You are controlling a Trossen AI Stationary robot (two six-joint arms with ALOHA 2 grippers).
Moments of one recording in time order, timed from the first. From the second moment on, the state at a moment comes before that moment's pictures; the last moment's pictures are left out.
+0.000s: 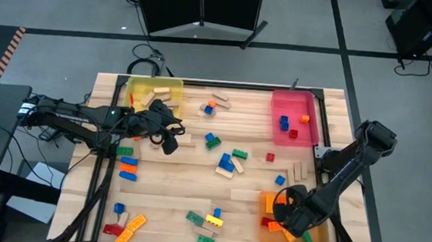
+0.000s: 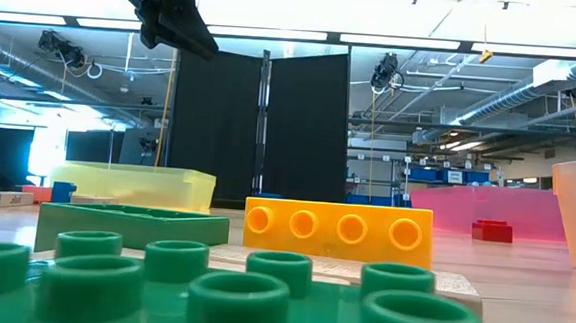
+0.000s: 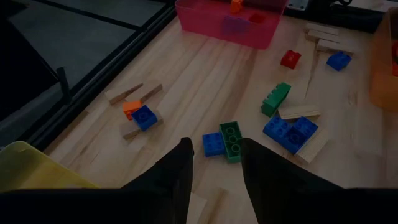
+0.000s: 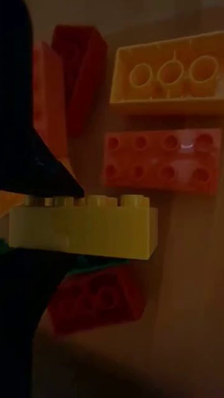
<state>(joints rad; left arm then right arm) -0.05 1.04 0.88 -0.46 -0.44 -0.29 0.88 1.52 0.91 -0.88 -0.11 2.35</state>
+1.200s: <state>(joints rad) -0.05 1.04 0.88 -0.46 -0.44 -0.29 0.86 1.33 1.08 -1.10 0.24 2.33</state>
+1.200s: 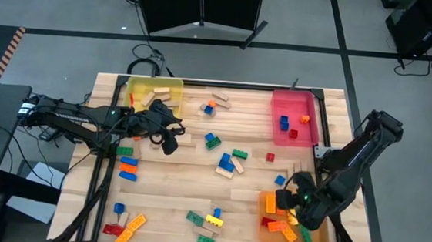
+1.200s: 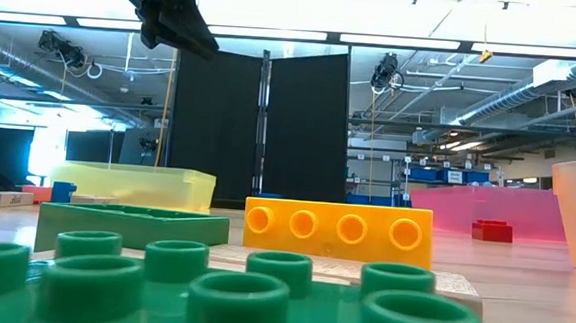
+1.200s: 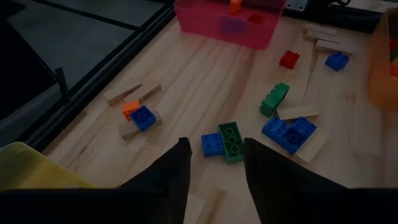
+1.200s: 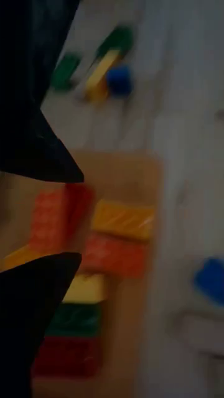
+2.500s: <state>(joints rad) 0.04 1.04 0.90 -0.91 -0.57 -1.13 -0.27 1.22 1.08 -0.69 0.39 0.59</state>
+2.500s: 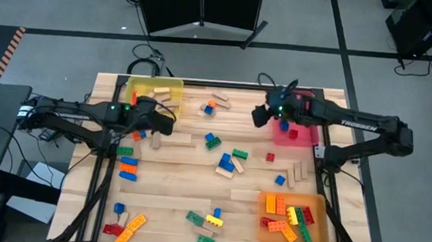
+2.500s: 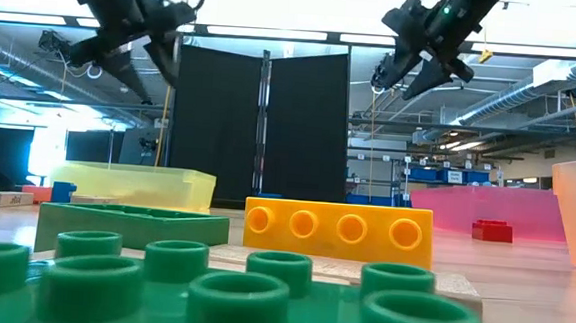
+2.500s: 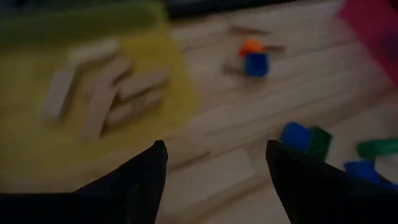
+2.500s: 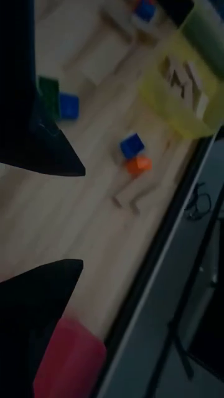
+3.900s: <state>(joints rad) 0.16 1.48 0.66 -0.71 -0.10 -1.48 -0.49 1.21 1.08 -0.69 0.28 0.05</state>
